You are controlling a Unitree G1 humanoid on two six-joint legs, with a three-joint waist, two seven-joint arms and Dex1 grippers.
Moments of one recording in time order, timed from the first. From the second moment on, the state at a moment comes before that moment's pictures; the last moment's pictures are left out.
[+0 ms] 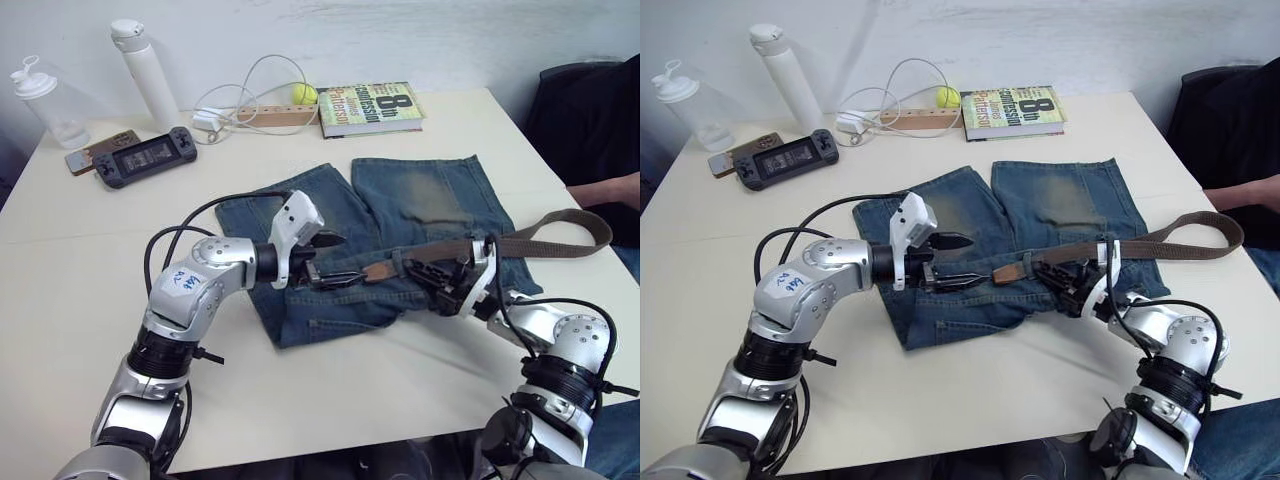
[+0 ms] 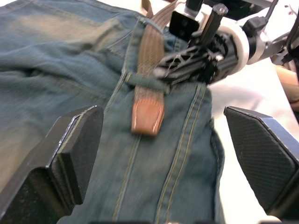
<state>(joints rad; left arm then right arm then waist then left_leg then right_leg) -0.65 0.41 -0.18 -0.22 -0.45 0.85 -0.73 -0.53 -0.21 -0.77 0.15 1.09 1.55 0.19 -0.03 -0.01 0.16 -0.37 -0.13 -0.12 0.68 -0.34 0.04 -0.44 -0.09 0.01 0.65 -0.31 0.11</state>
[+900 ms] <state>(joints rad) -0.70 0.44 -0.35 -0.01 -0.19 0.40 -0.88 0.04 -1.07 -0.13 -0.44 0.41 0.50 0.82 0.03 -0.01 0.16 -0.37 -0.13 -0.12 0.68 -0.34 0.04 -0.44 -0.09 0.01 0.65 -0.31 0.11</state>
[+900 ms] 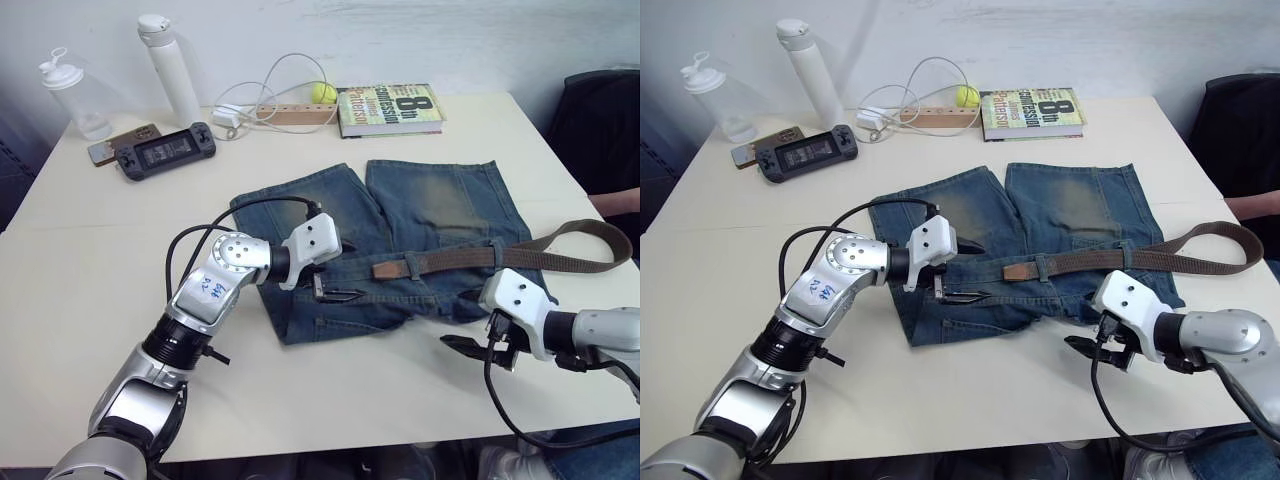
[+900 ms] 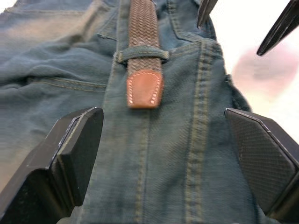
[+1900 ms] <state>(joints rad) -0.85 0.28 -0.47 0.41 0.16 -0.08 -0.76 -0.10 -0.94 -0.02 -0.23 0.25 0.50 0.80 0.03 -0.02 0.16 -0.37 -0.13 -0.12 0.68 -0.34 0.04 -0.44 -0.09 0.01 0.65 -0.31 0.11</state>
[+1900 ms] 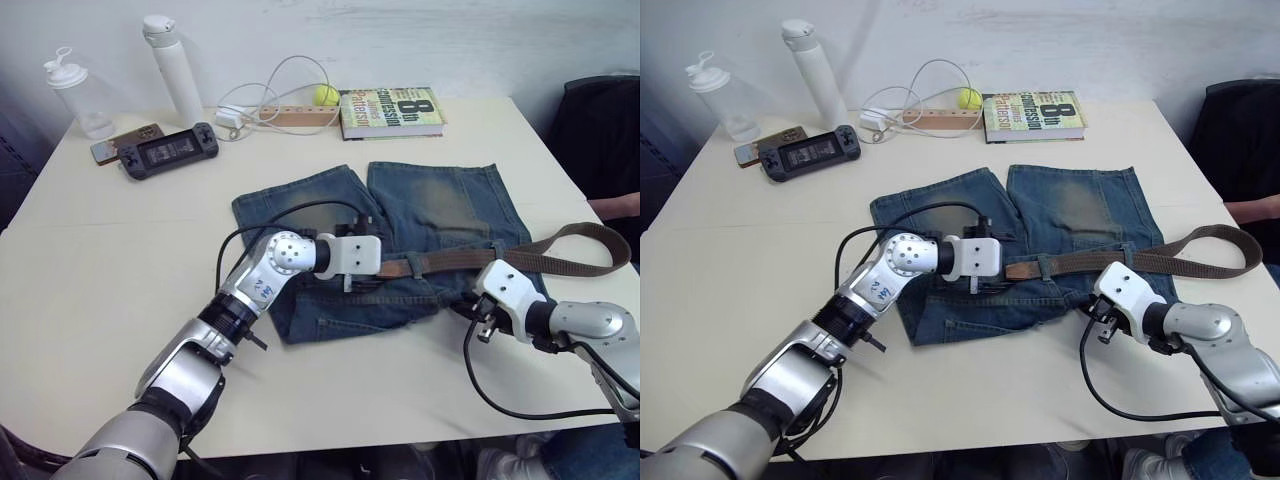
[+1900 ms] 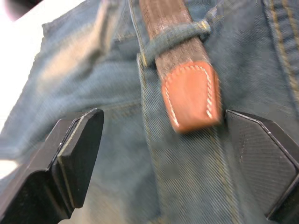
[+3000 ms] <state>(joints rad) -0.72 0.49 -0.31 0.28 0.14 -0.22 -0.85 -0.11 -0.91 0.00 -0.19 0.19 0.52 0.76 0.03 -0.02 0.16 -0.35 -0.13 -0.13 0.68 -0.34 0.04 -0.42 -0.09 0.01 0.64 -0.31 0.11</state>
